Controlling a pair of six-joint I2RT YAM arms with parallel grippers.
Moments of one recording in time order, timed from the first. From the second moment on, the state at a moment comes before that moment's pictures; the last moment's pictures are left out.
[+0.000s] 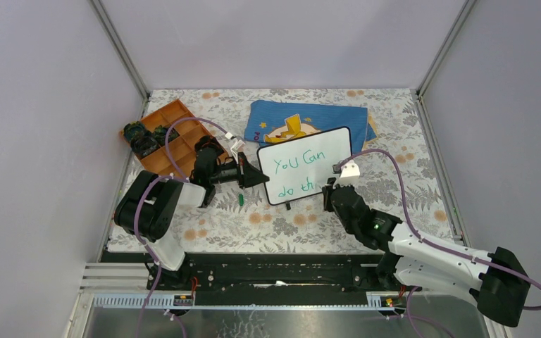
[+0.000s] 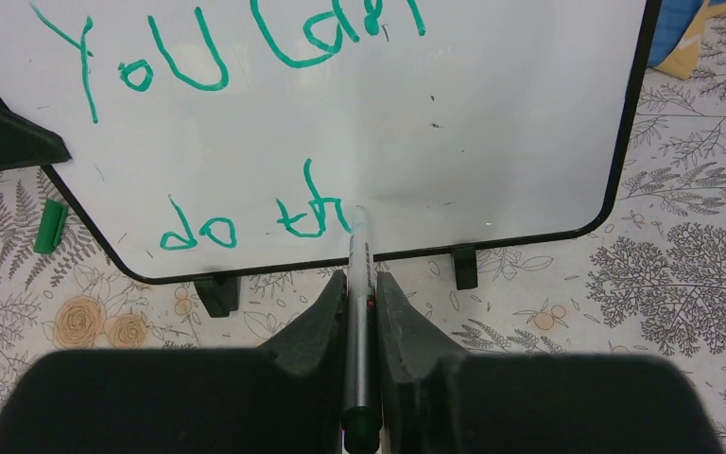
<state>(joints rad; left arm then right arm) -0.30 1.69 0.54 0.98 0.96 -0.46 0.93 0.89 0.46 -0.07 0.61 0.44</state>
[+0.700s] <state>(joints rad) -0.30 1.69 0.54 0.97 0.96 -0.45 0.89 0.94 0.47 0.01 0.62 0.43</state>
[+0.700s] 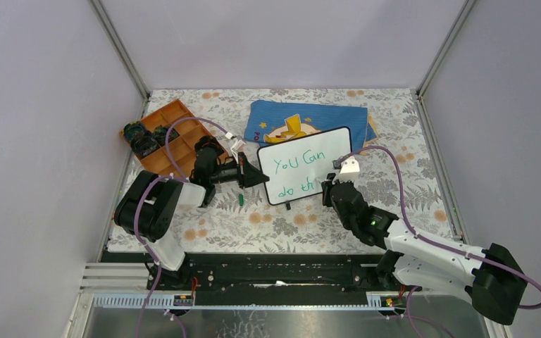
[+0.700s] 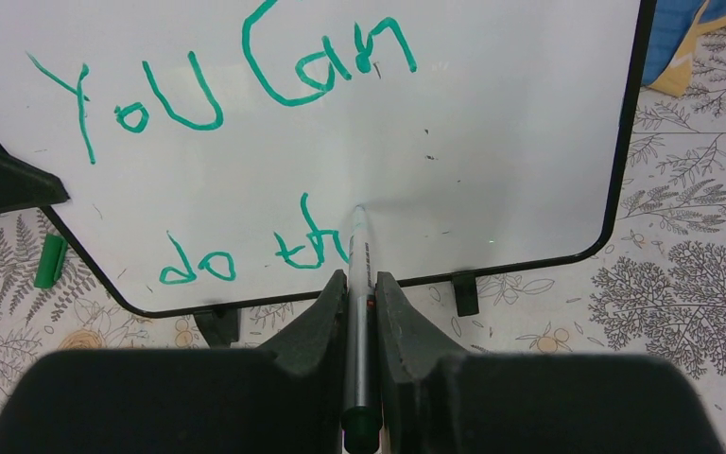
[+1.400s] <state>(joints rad) -0.30 1.69 0.54 0.97 0.96 -0.45 0.87 0.88 0.47 -0.03 0.59 0.44</state>
